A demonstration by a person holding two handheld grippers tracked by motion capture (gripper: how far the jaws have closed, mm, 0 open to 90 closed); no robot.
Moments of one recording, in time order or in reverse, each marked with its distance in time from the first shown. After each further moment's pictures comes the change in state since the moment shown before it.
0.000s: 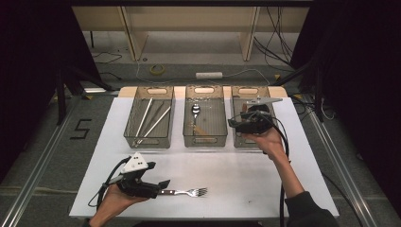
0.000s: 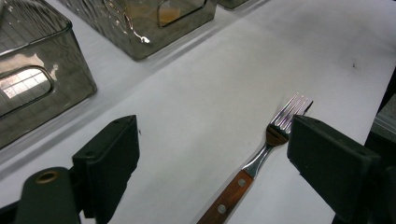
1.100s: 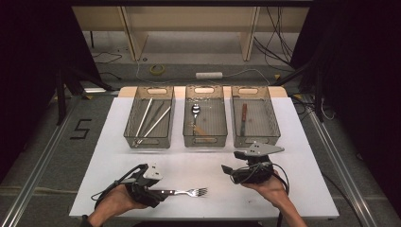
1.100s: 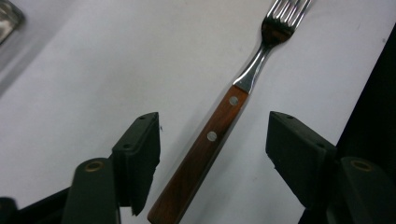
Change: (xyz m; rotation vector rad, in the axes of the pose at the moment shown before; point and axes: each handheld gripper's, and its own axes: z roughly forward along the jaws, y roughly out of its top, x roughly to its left) left arm -0.011 -0.004 0.024 0.396 -0.036 0.191; right arm 0.068 -0.094 -0.033 -0.021 0.177 -0.078
